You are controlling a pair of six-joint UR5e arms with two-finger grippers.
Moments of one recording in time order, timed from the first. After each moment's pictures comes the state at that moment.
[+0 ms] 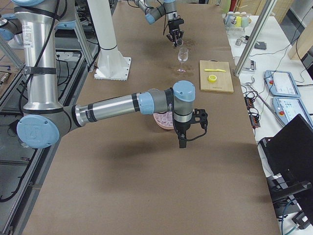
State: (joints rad) left arm -0.65 -2.14 -1.76 -2.06 -1.90 -0.15; right arm 1.48 -1.58 1.84 -1.66 2.24 0.12
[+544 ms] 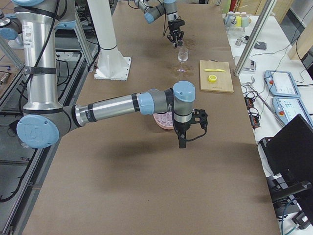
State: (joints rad) left arm -0.64 -2.22 -1.77 -1.88 -1.89 -0.15; right arm 1.48 -1.58 1.84 -1.66 2.24 0.12
